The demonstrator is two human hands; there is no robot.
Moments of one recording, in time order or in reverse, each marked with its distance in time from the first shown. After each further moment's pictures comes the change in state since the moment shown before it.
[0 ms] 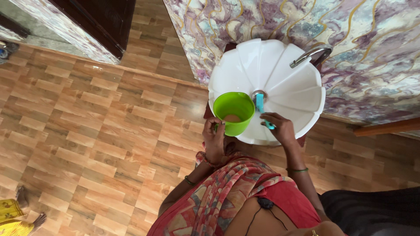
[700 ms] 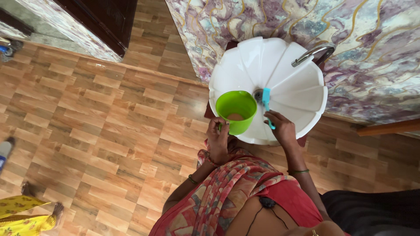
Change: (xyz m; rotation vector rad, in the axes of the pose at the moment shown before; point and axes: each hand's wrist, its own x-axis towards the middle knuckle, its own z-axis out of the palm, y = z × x) left_hand -0.007 -0.009 0.008 0.034 -0.009 -0.004; right_hand -0.006 -0.002 -0.002 -0.144 0.017 0.099
